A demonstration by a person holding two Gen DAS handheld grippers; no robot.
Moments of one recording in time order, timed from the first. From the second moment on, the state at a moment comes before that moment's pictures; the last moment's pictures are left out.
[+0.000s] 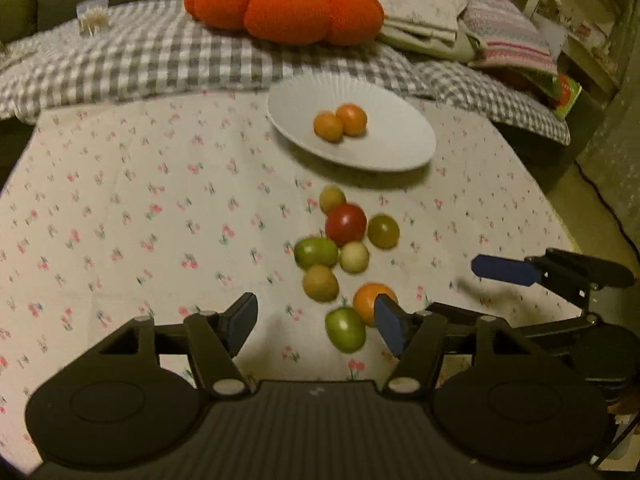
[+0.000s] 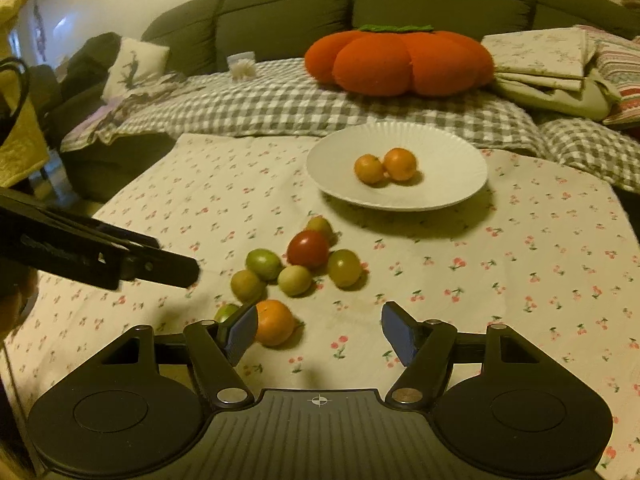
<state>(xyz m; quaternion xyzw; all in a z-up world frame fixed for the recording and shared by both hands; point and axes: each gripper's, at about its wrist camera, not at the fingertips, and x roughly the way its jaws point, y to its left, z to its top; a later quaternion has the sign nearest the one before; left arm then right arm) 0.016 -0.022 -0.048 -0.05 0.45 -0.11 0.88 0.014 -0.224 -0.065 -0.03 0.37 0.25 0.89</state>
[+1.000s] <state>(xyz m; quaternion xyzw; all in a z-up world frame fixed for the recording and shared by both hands) 0.023 -0.039 -0.086 -0.04 0.46 -0.15 0.87 0.009 -0.210 -0.085 -0.09 0.37 0.28 0.88</state>
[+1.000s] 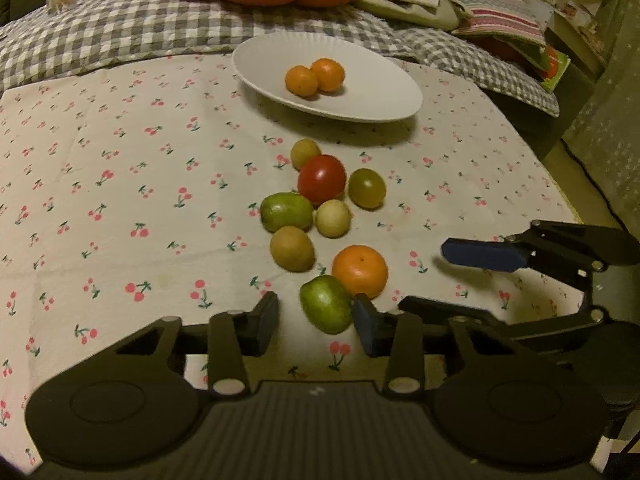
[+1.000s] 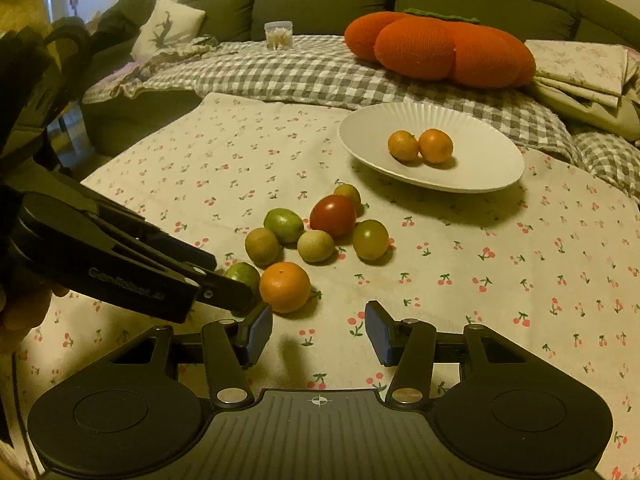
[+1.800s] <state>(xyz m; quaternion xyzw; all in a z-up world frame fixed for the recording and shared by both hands) 0.028 -0.025 -0.076 -0.06 0.47 -0.11 0.87 0.012 -0.186 -0.093 -0.11 0.37 0.31 0.87</state>
